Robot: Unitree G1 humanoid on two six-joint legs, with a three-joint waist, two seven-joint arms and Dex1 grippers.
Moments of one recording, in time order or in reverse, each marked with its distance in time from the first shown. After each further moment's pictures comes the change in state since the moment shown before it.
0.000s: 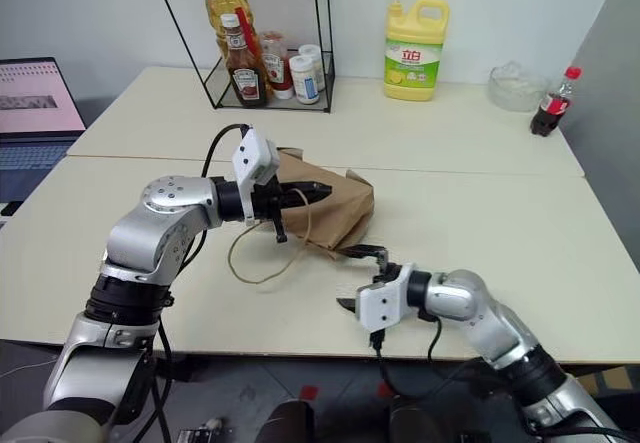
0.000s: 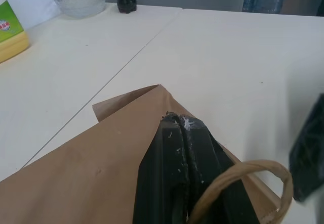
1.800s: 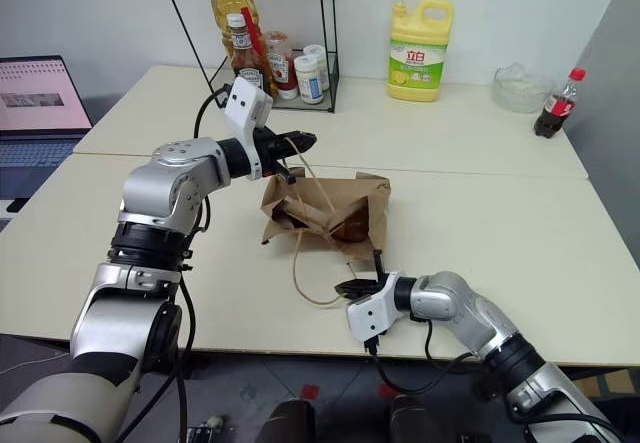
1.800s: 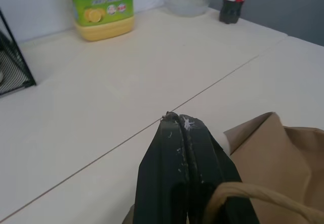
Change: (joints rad) left arm -0.312 -0.106 0.064 0.454 0.042 0.057 0.245; right arm -0.006 -0.019 0.033 0.113 -0.123 -0.016 0.012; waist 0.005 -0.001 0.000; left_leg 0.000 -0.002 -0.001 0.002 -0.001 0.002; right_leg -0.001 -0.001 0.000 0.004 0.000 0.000
